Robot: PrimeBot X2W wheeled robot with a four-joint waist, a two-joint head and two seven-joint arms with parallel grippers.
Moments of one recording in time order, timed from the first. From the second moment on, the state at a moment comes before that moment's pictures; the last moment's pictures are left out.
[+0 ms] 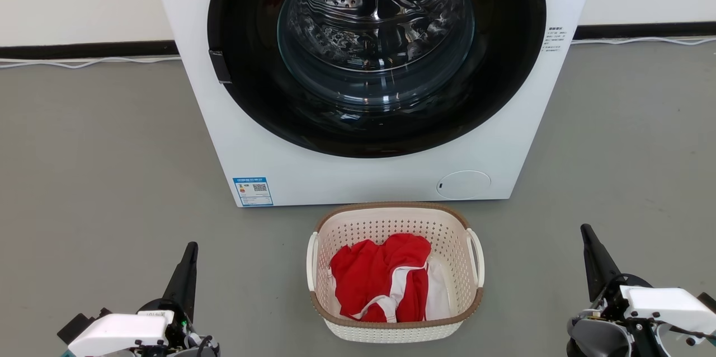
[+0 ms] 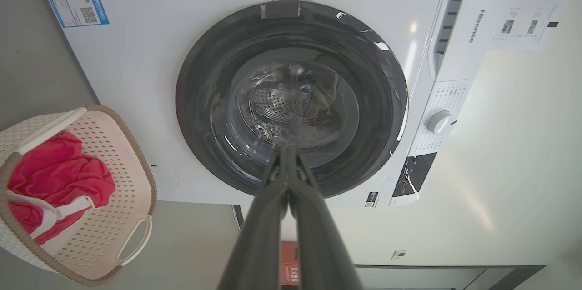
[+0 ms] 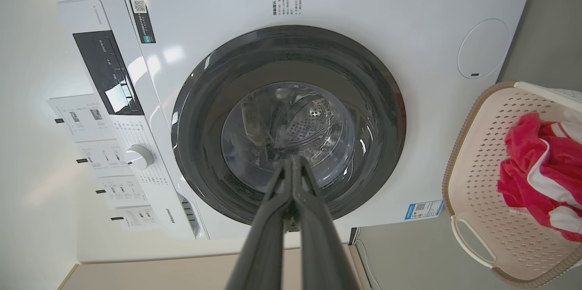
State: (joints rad) left arm -0.05 0.04 0.08 0.27 -1.61 -0.12 0.11; right arm -0.08 -0.05 -0.13 0.28 1.60 0.12 0.11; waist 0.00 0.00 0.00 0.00
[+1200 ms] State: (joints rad) left arm -0.05 0.04 0.08 0.27 -1.61 -0.12 0.11; right arm -0.08 -0.05 -0.13 0.28 1.60 0.12 0.11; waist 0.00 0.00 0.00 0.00
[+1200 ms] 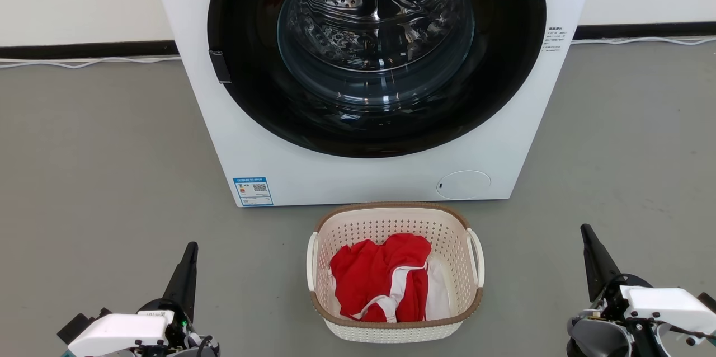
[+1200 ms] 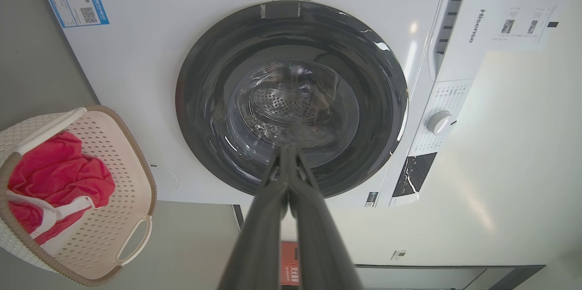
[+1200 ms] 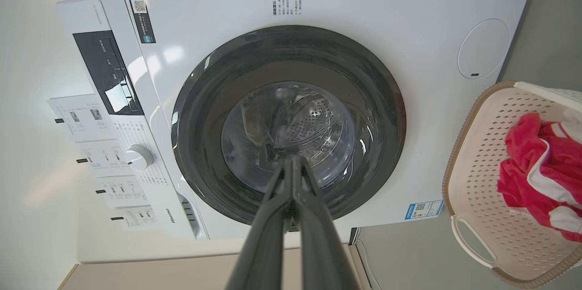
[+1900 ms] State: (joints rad) left arm -0.05 0.04 0.08 0.27 -1.61 -0.12 0.11; right arm -0.08 -0.05 -0.13 0.28 1.60 0.12 0.11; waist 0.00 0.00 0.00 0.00
